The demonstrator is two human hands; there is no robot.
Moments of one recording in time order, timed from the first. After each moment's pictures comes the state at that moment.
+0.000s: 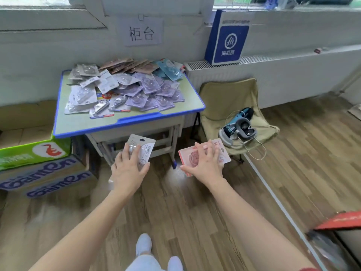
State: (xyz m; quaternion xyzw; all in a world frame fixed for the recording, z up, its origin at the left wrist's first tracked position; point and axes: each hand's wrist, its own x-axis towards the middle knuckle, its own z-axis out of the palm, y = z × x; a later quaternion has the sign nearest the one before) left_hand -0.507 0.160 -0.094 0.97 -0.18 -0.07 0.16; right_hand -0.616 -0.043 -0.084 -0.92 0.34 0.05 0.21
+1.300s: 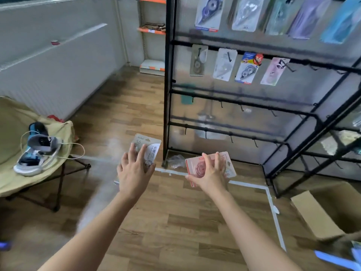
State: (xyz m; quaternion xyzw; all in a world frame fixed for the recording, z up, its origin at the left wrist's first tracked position) left_hand -1.142 -0.155 -0.058 0.71 -0.67 -0.10 0.20; right_hand -1.370 -0.144 -0.068 -0.58 0.78 -0.13 0.21
